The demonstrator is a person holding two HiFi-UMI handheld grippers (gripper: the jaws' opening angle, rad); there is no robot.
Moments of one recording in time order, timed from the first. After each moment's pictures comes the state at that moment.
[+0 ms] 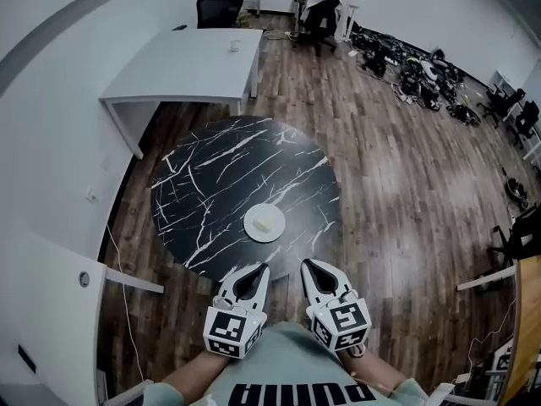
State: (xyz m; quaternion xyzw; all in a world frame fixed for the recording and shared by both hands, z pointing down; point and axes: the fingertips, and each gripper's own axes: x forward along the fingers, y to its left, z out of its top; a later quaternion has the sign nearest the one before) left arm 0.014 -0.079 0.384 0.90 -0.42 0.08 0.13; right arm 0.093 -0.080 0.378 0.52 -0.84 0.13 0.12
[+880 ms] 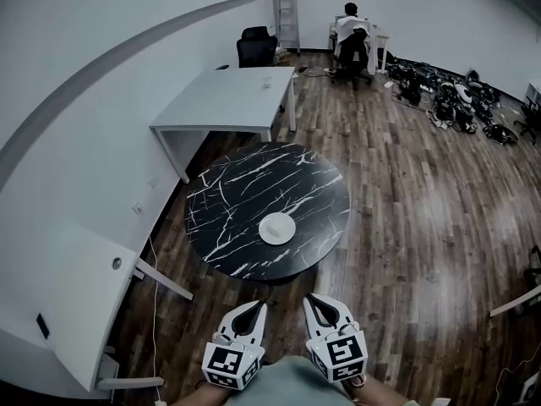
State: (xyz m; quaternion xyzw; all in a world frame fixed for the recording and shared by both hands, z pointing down) left arm 0.067 0.083 0.362 0.85 -0.51 0.11 0.09; right arm 0.155 0.066 0.364 0.45 -0.88 0.10 0.09
